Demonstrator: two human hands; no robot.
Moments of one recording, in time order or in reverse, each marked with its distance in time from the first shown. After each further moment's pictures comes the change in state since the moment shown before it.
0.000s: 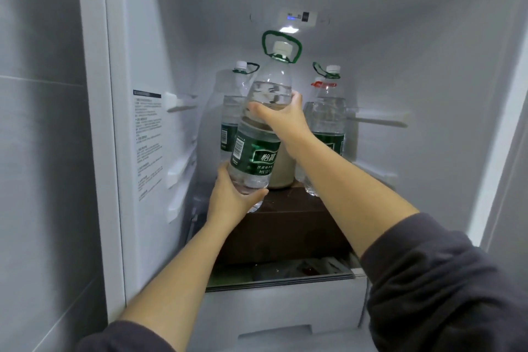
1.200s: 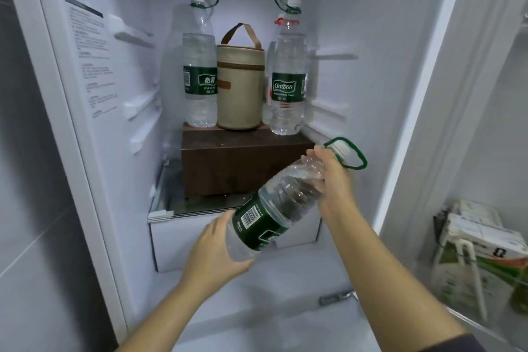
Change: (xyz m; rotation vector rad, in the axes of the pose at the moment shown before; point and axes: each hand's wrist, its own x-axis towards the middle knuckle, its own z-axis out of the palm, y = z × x) left_hand -0.211 -0.060 0.007 0.310 -0.369 0.087; right_hand -0.184 0.124 -0.114 0.424 0.464 0.345
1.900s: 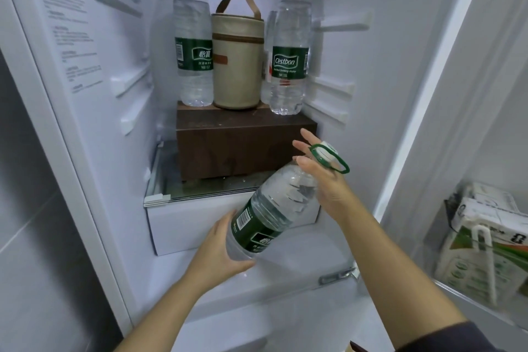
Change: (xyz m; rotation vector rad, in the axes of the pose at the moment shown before) left_hand -0.007 -0.045 0.032 -0.176 -0.207 -0.070; right_hand 0.002 0.030 -0.027 -0.342 -0.501 -0.188
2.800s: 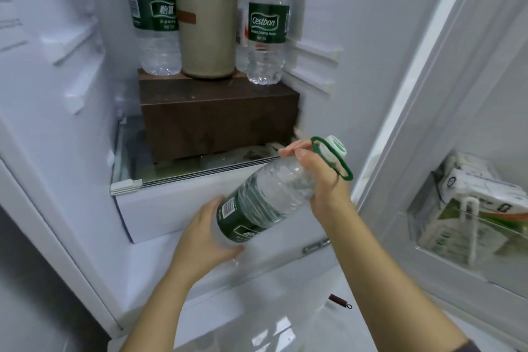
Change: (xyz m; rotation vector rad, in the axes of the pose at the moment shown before) left_hand -0.002 -0.001 0.007 -0.014 0.000 -0.024; right_hand -0.037 -0.004 0.021 0.099 0.260 -0.179
